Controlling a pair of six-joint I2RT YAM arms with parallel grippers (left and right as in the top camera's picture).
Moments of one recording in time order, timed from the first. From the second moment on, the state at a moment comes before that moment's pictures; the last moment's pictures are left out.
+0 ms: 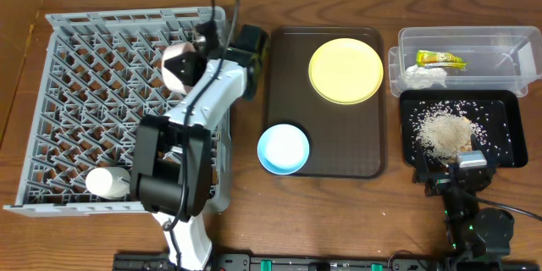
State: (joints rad) left arm -0.29 1.96 1.40 -0.84 -1.37 -0.29; right arm 0.03 0.01 0.01 -0.07 -0.06 -0.09
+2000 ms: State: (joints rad) left arm -0.48 1.71 0.98 -0.63 0.31 -0.46; right arm 0.03 0.01 0.01 -0.07 -0.06 -0.09
